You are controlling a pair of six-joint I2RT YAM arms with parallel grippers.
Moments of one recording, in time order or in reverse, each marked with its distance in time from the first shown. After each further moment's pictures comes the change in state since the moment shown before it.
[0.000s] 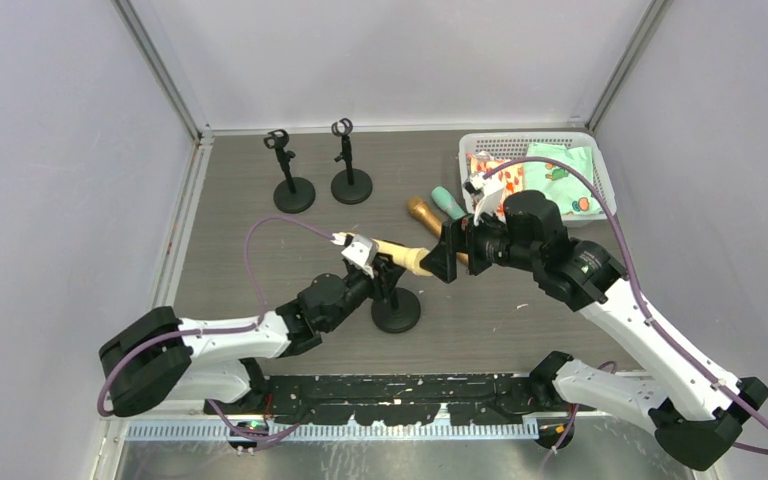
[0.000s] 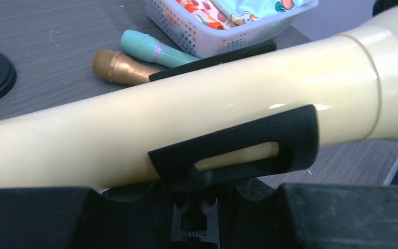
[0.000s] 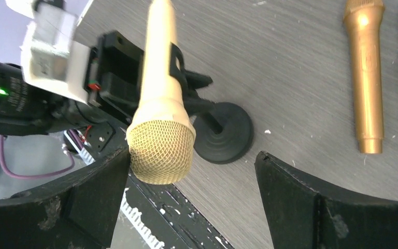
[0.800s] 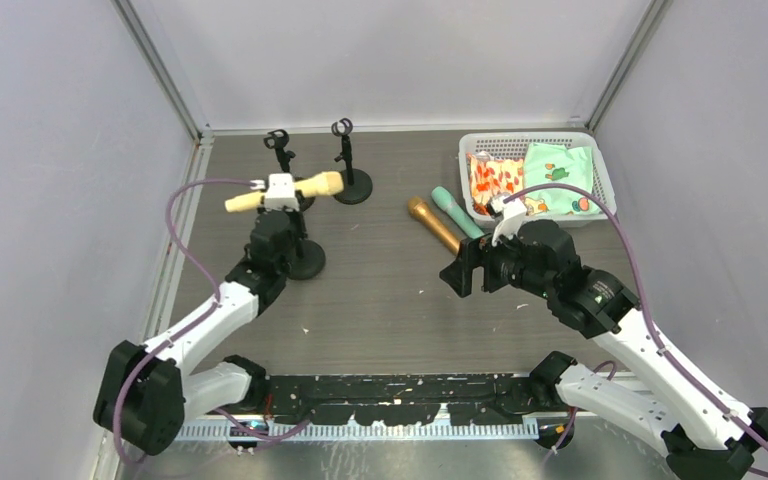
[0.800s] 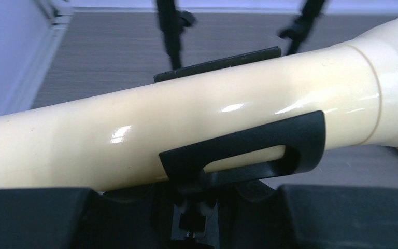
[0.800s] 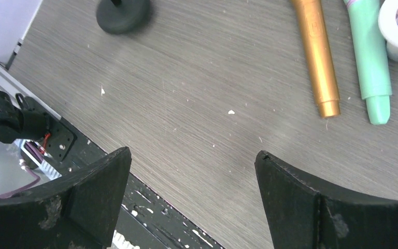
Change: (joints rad) left arm 0.554 -0.138 0.165 -0.471 -0.198 0.165; right arm 0.001 -0.185 -0.199 -0.002 0.157 0.019
